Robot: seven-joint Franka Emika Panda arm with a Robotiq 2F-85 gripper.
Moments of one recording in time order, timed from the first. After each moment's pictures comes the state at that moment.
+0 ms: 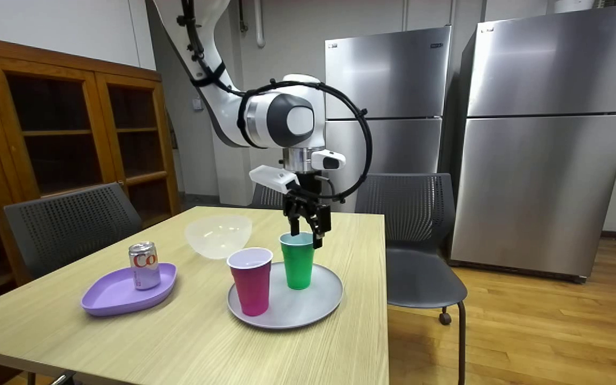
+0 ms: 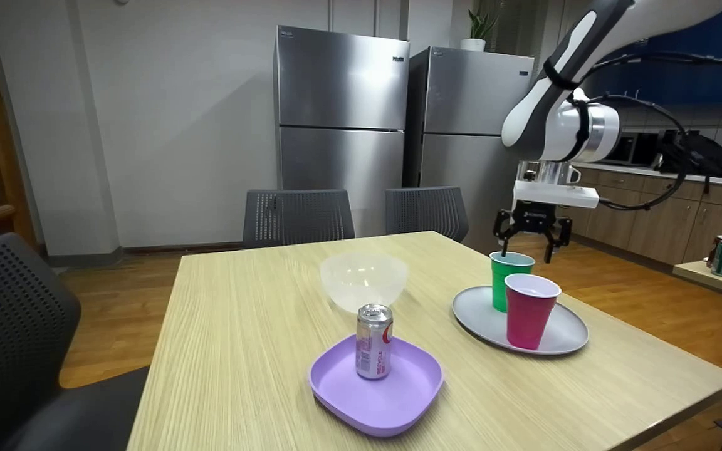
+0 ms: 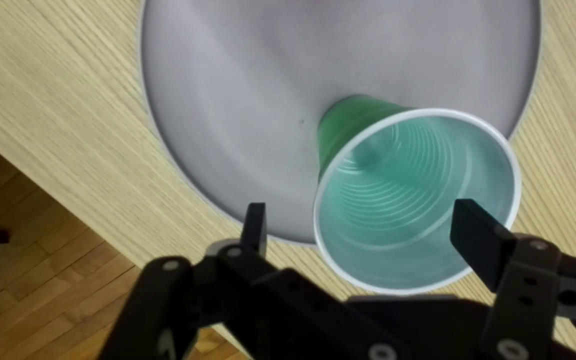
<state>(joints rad) -0.12 0.44 -0.17 -2.06 0.13 2.52 0.25</state>
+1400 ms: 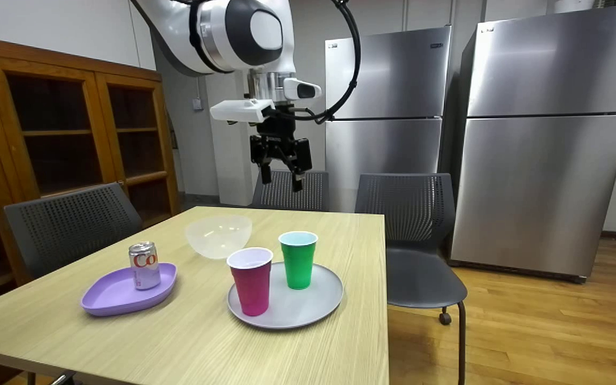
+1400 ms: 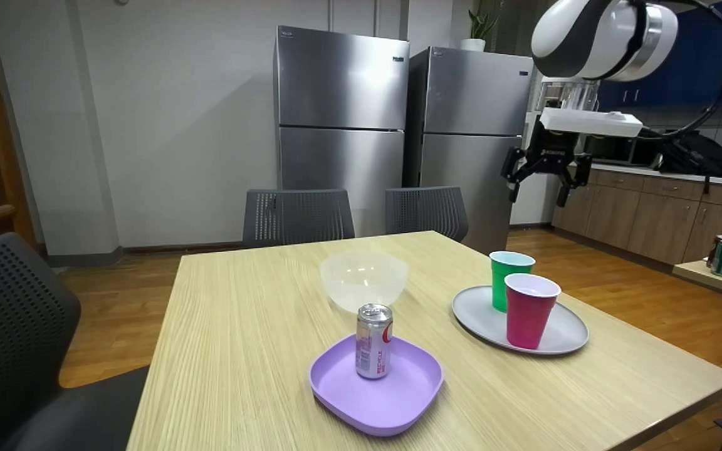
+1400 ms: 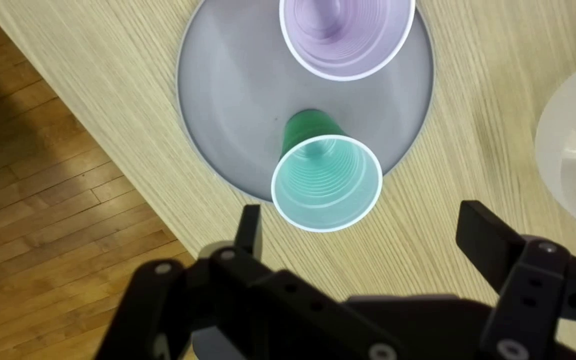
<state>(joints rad) -0.09 0.05 -0.14 -2.25 0.03 2.41 0.17</state>
